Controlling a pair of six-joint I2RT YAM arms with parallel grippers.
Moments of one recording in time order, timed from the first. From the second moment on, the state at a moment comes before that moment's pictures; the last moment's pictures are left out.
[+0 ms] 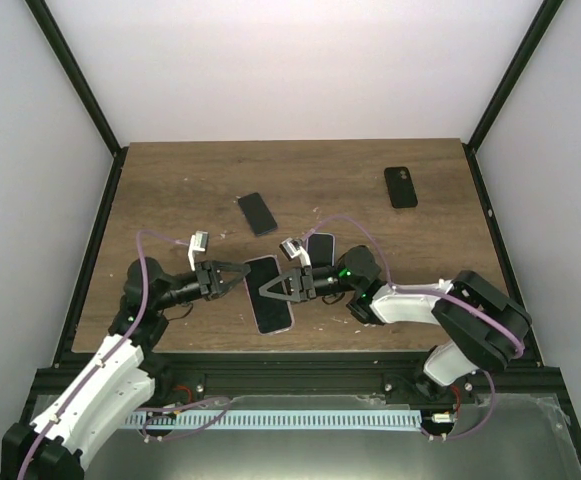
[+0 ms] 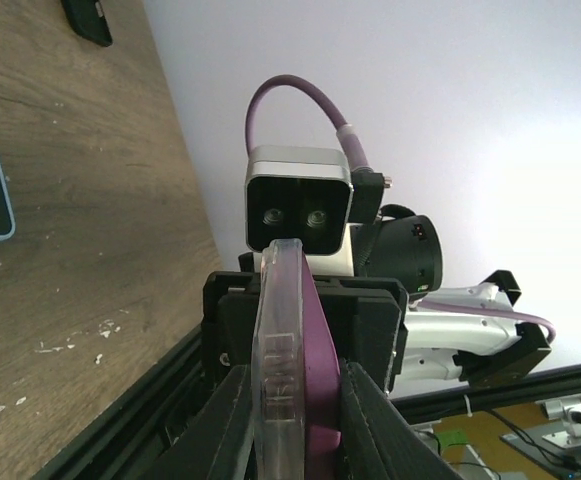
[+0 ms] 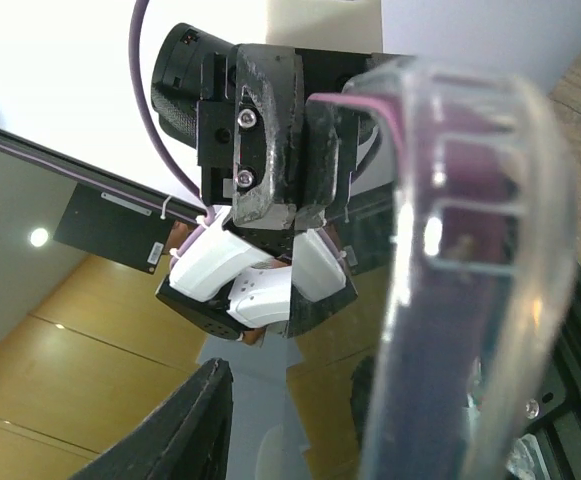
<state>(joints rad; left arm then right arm) -0.38 0.64 0.34 0.29 0.86 -1.25 0.85 1.51 0.54 1.20 -0.94 1.36</state>
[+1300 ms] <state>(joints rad) -0.39 0.63 0.36 0.32 0.86 -1.30 0.85 1.49 0.50 1.31 -0.89 1.49</state>
